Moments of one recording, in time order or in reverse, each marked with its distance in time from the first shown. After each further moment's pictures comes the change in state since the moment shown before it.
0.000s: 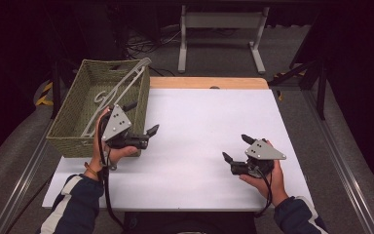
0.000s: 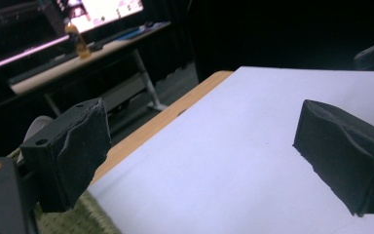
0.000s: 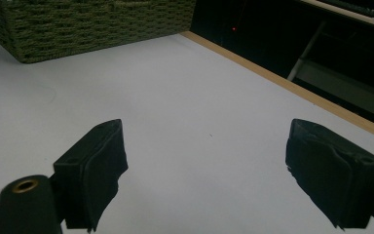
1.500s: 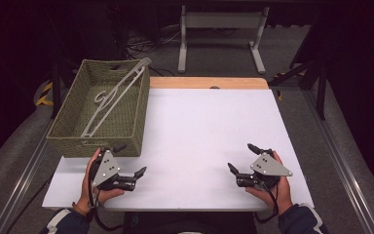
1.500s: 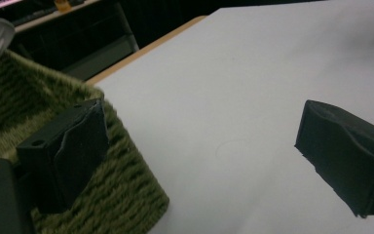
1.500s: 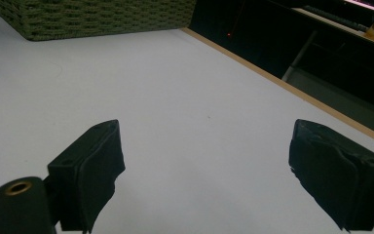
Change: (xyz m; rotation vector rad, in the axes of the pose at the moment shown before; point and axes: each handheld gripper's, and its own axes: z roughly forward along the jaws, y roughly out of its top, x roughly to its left) left arm -0.039 -0.099 -0.051 0.138 -0.029 -0.040; right arm 0.010 -0.025 -0.021 -0.018 -0.026 -0.060
